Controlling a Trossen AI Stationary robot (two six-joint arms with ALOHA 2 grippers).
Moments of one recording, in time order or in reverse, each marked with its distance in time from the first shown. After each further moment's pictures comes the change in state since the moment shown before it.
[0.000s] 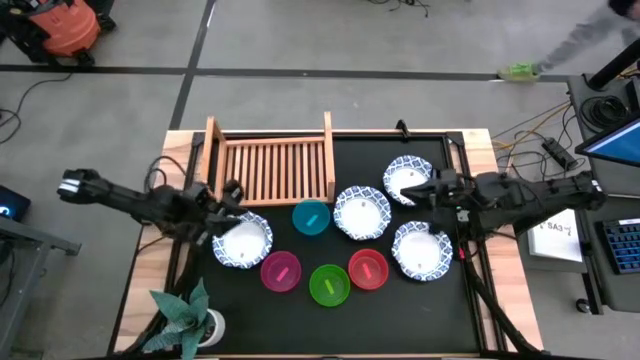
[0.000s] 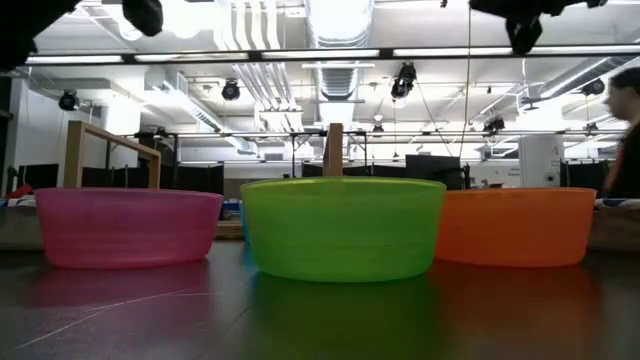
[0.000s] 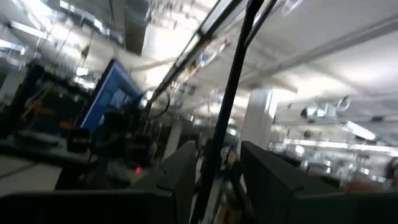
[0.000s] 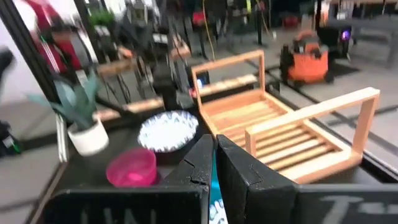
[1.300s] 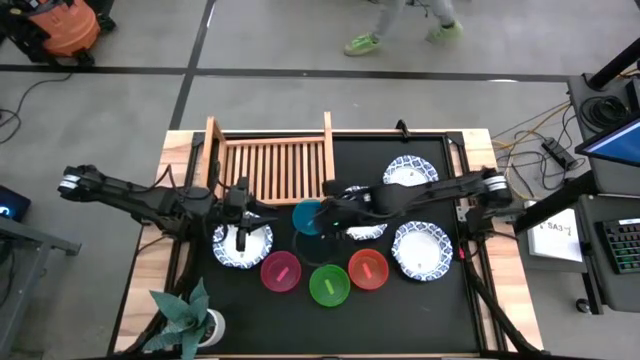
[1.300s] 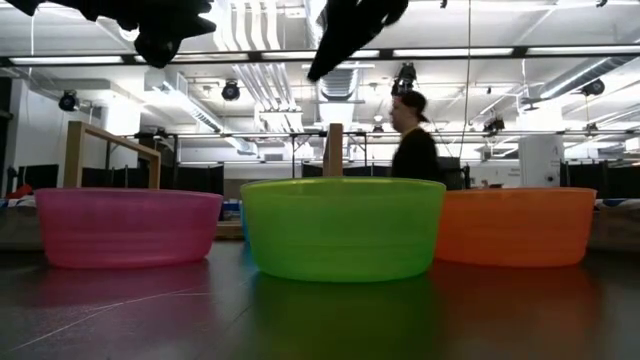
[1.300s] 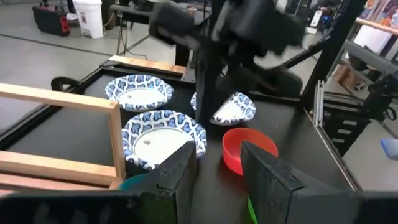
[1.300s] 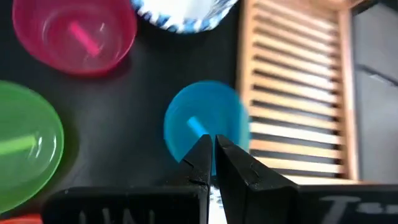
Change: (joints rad) left arm -0.001 0.097 0.318 -0.930 -0.289 0.099; right arm -0.001 1.156 1.096 -0.672 -0.034 -0.420
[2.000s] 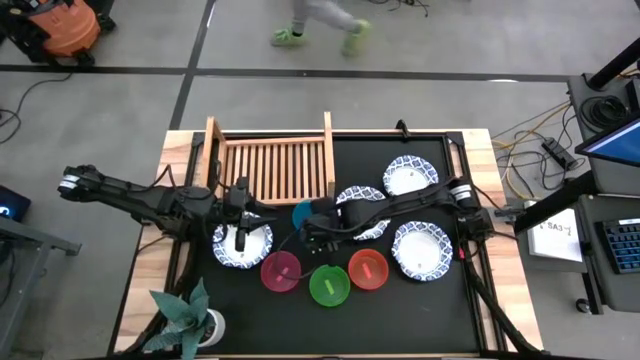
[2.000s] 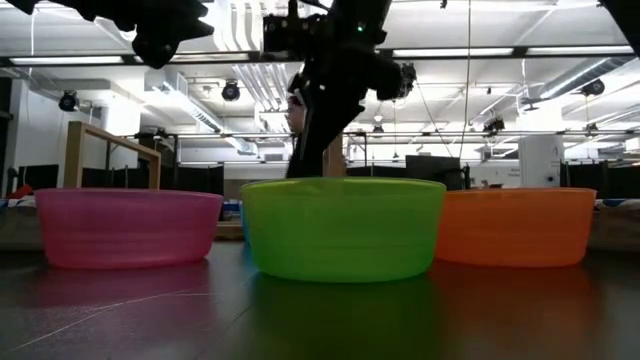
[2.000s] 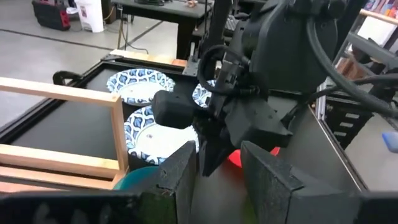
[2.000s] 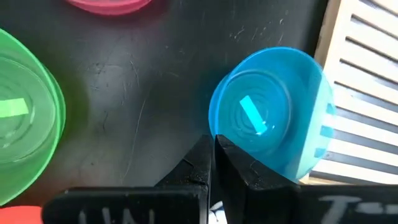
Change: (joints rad) left arm 0.000 -0.012 0.013 -0.054 0.000 -0.001; right arm 0.000 0.232 0.084 -0.078 -0.071 -0.039
